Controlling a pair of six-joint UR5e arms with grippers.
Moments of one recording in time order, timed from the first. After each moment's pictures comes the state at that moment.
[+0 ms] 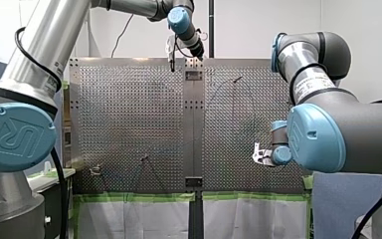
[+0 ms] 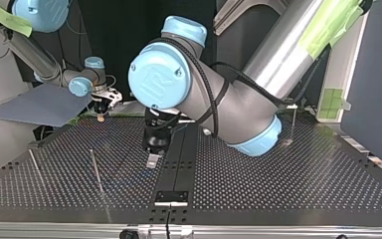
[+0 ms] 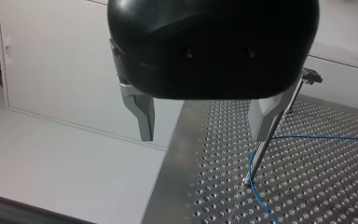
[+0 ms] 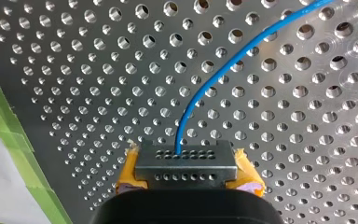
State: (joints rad) left arm -0.65 -1.92 -1.00 -3.49 -1.87 -1.81; right arm 1.74 -0.61 1.43 -0.53 1.51 1.65
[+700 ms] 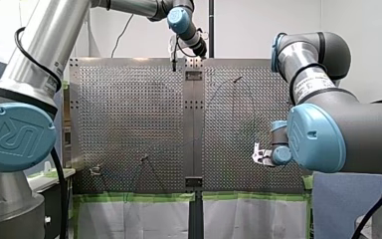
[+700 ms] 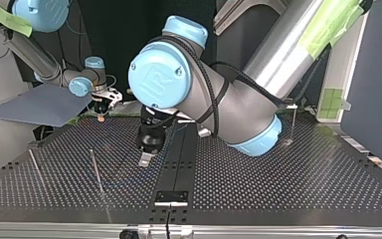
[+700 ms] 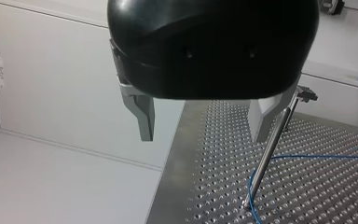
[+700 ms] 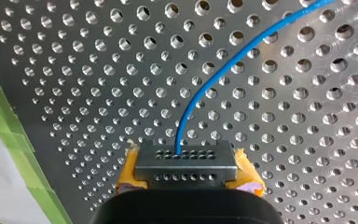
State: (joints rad) left arm -0.65 -1.92 -1.00 -3.48 -1.81 -1.78; right arm 1.74 -0.61 1.43 -0.53 1.51 1.65
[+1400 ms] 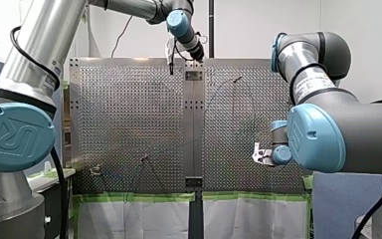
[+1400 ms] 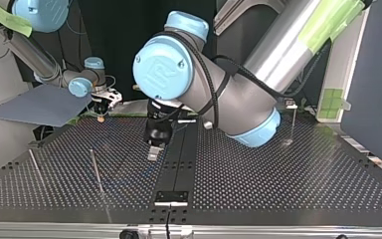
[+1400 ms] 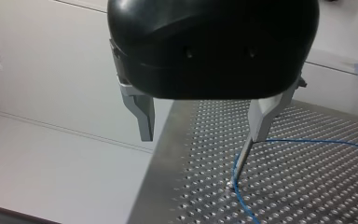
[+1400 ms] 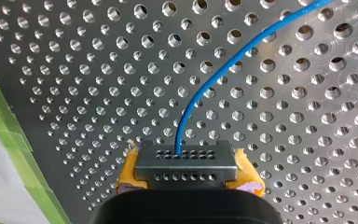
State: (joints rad) left arm -0.65 -1.88 -1.08 -3.44 -1.86 -1.80; right arm 1.74 -0.61 1.42 -0.52 1.51 1.65
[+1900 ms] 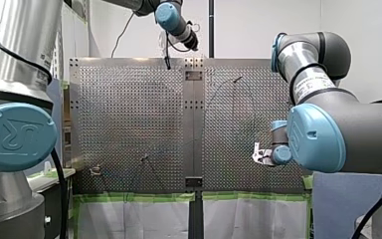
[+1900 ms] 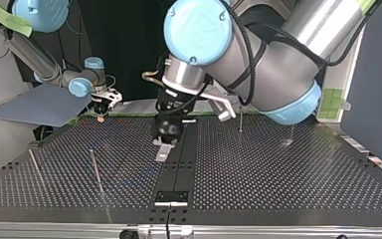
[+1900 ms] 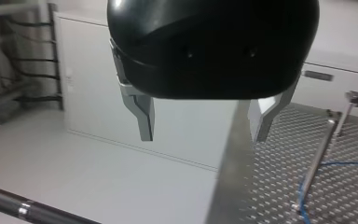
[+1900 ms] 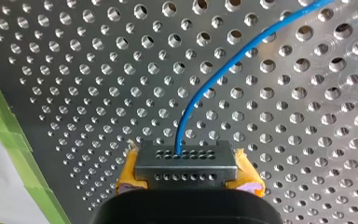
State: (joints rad) left arm -0.63 -1.73 -1.24 -3.28 -1.84 -1.87; right arm 1.74 -0.61 1.42 -0.52 1.51 1.65
